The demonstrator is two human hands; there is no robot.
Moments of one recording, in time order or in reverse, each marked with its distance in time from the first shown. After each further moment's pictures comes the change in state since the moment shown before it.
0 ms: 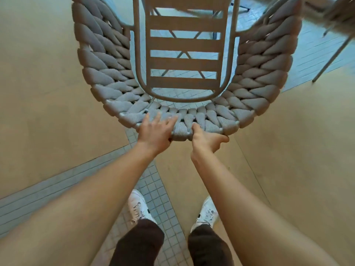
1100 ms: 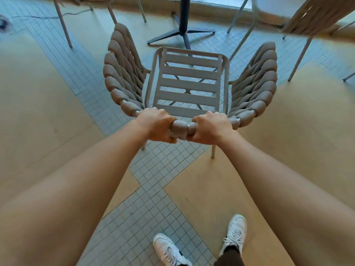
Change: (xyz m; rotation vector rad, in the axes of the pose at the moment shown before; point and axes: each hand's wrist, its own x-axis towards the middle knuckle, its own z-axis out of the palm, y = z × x) left_hand 0.160 -0.139 -0.125 0.094 -0.110 0.512; right_hand 0.006 -0.153 0.089 -1.486 -0.292 -1.224
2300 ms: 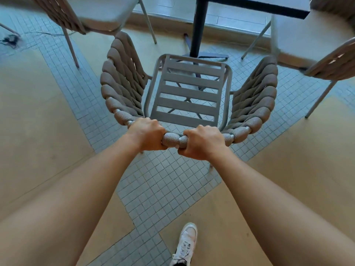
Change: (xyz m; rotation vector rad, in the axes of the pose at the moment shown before) left_hand 0.159 -0.144 -0.075 0.013 -0.004 -0.172; right_hand 0.225 0.057 -0.057 0.024 -0.016 -0.105
